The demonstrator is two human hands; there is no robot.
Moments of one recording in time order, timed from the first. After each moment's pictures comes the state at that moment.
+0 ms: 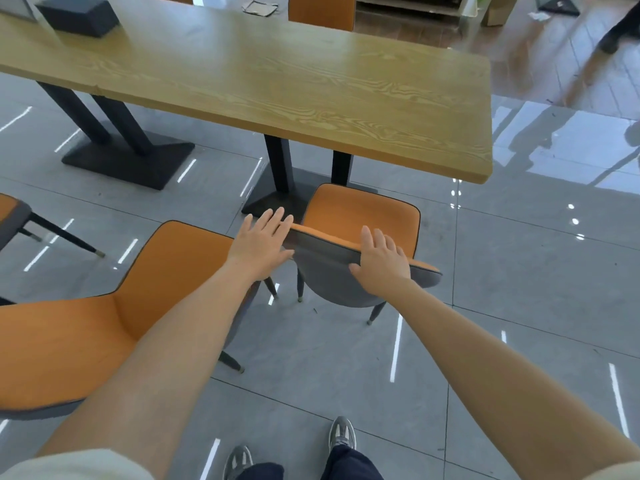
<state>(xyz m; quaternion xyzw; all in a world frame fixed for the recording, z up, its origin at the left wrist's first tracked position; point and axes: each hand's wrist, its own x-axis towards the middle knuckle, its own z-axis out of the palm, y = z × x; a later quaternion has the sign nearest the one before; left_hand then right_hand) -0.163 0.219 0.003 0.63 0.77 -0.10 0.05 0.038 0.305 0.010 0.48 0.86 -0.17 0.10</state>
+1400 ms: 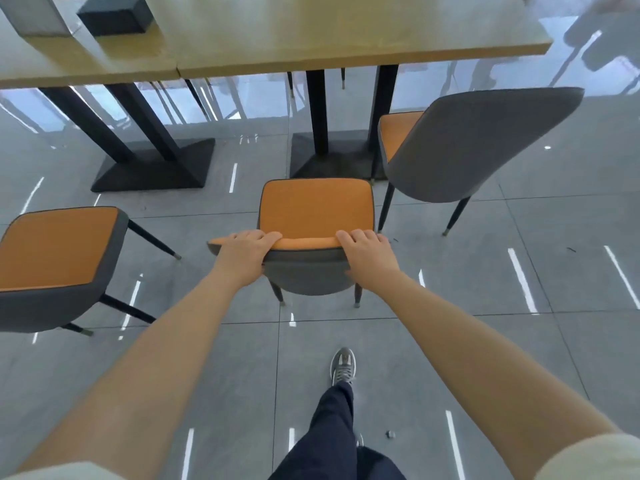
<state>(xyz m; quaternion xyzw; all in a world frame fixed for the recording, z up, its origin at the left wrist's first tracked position) -0.510 -0.167 -0.022 0.72 0.69 -0.06 0.09 -0.281 -0.124 -0.019 0.47 0.87 -0.12 0.08</state>
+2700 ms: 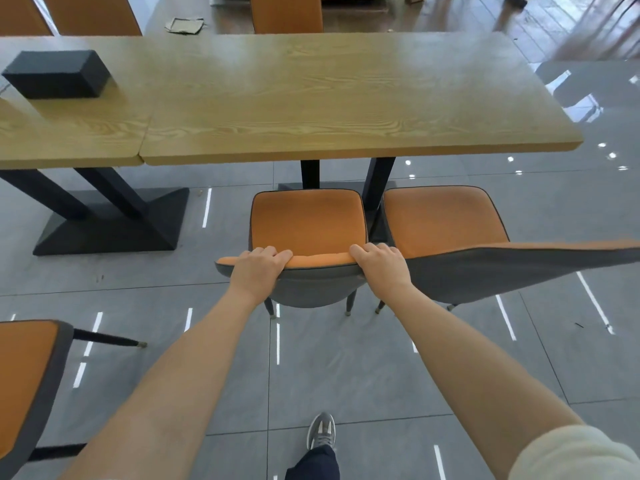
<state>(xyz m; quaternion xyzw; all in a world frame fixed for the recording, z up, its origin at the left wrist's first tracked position) -0.597 0.173 -0.032 0.75 0.66 -0.05 0.04 -0.371 0.214 -0.021 0.51 0.85 -0.07 0.04</state>
